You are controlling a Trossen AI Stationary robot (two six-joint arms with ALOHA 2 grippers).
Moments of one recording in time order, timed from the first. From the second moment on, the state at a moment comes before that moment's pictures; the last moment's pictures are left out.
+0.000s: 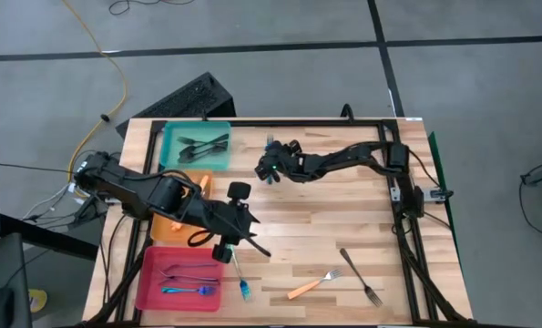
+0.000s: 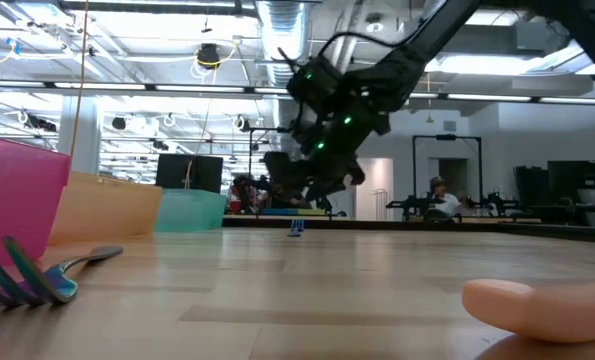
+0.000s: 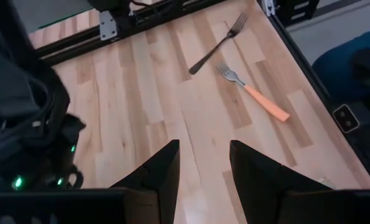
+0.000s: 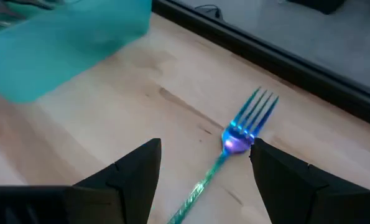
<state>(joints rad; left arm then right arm) -0.37 1.56 1.70 -0.93 -0.25 0.04 -0.22 2.07 1.26 0.11 0.59 0.42</state>
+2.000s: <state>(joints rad) -0.34 1.24 1.20 -0.57 -0.37 0.00 -0.16 1.71 0.98 0.08 0.37 0.37</state>
